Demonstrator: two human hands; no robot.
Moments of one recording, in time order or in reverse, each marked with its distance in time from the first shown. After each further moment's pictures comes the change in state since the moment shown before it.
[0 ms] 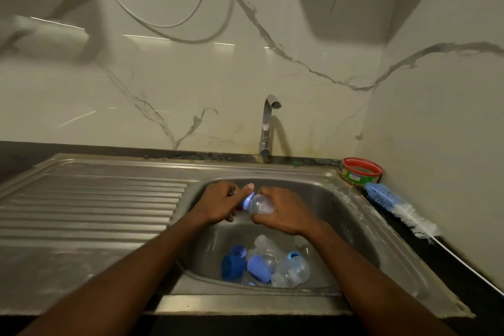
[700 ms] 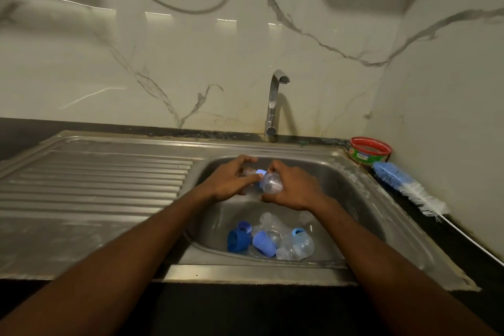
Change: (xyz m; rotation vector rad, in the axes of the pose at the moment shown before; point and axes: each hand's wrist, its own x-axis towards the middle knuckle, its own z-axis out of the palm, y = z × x) left_hand 0.004 -0.011 0.003 -0.115 -0.157 0.011; right_hand 0.002 0.006 0.000 -0.183 -0.011 0.101
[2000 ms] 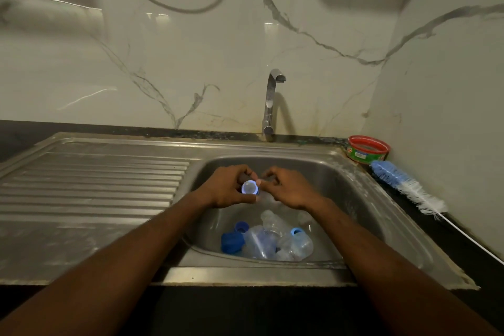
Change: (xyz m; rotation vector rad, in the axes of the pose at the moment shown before) left_hand 0.002 -0.009 0.001 0.418 -0.041 0.118; right_hand -0.001 -0.008 0.001 0.292 -0.078 0.118
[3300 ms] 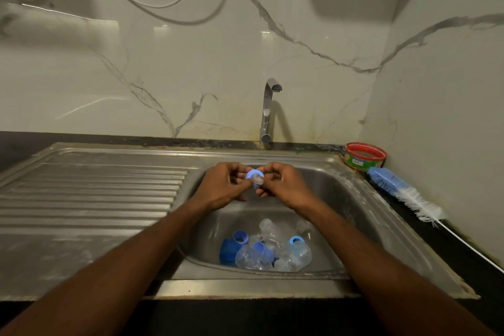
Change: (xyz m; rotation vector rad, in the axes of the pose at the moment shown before) left_hand -0.005 0.023 -0.010 -0.445 0.207 -0.001; right_hand 0.002 -0.011 -0.002 0.704 0.096 -0.065
